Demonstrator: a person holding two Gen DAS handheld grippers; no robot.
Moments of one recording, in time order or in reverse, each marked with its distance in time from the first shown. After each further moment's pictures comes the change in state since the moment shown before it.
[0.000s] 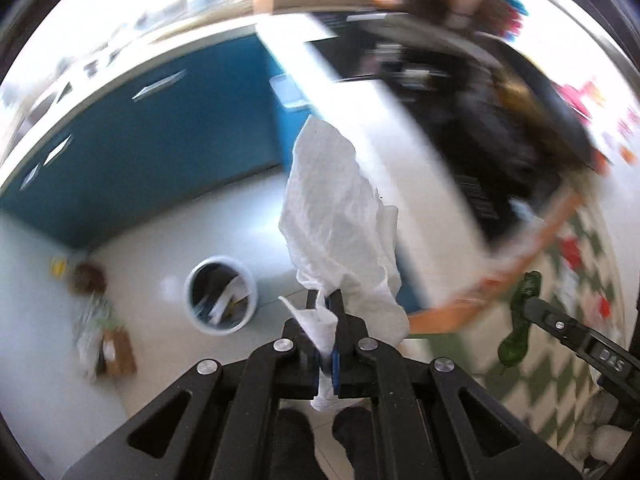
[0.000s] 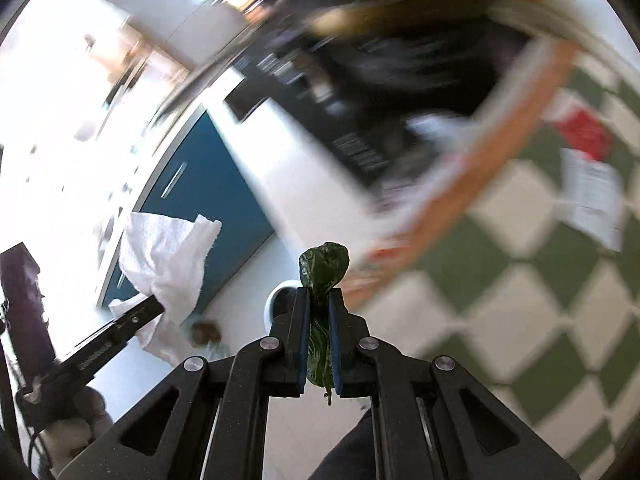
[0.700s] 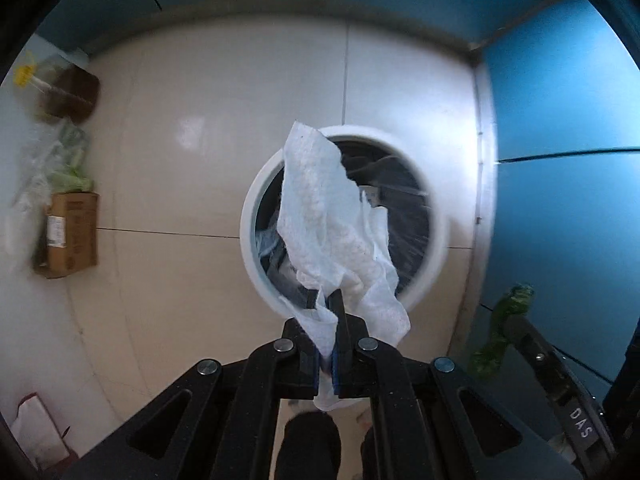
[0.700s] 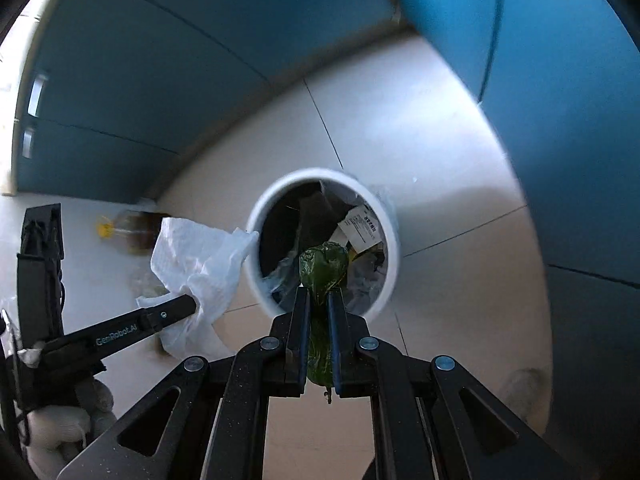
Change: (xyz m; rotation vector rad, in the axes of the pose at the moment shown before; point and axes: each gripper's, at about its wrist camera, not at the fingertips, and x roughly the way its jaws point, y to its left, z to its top) left arm 0.464 0.341 -0.087 -0.448 0.406 0.014; right arm 0.596 0.093 -0.116 -0.191 0.379 -0.066
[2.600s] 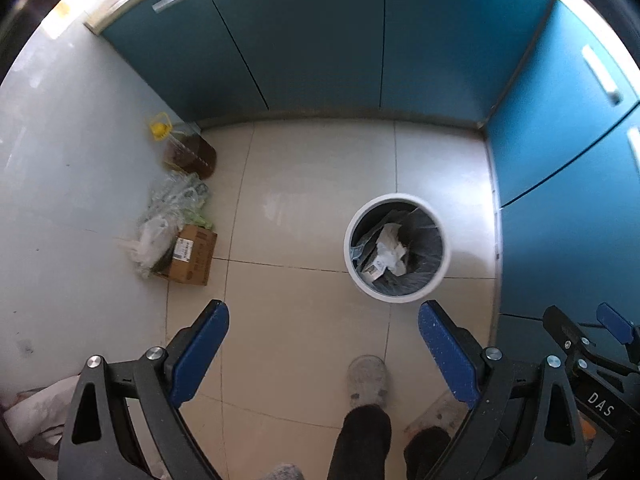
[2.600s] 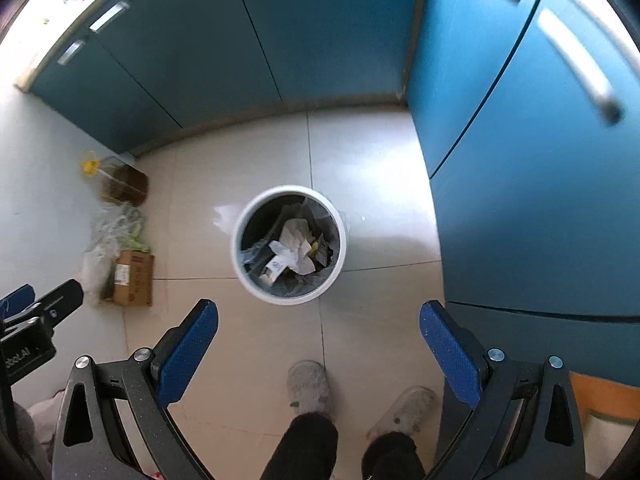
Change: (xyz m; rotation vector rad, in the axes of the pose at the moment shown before) left arm -0.285 -0.004 -0.181 -0.029 -0.362 0.251; right arm -0.259 0.096 -0.075 -0.315 -0.138 -0.259
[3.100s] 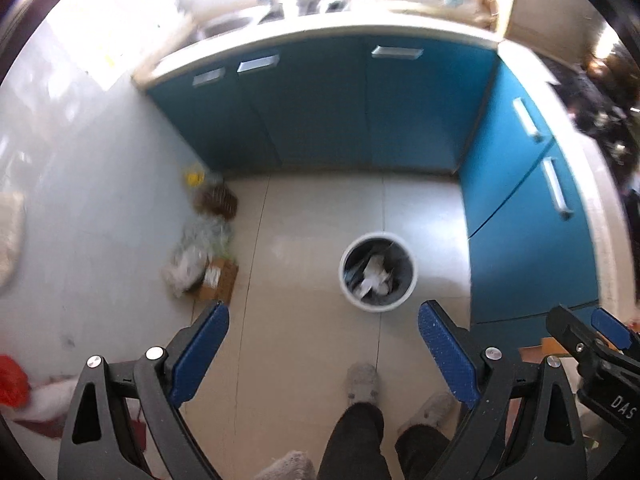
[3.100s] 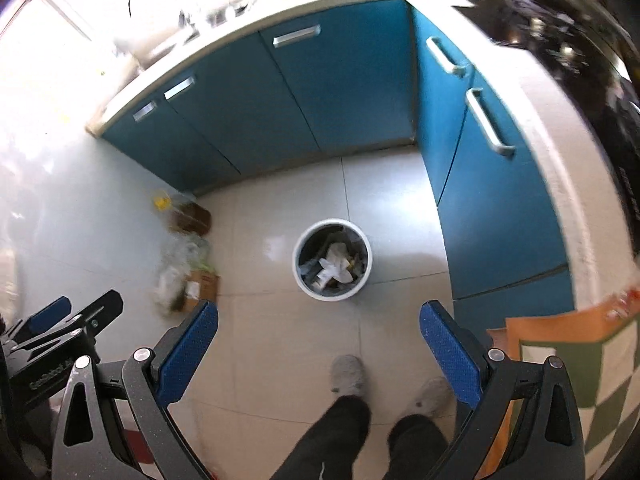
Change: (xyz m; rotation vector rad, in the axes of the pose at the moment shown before) left arm -0.202 -0.038 -0.034 0.045 -0.195 0.034; right arm -0.232 -0.045 -0.037 0.094 -0.141 0.180
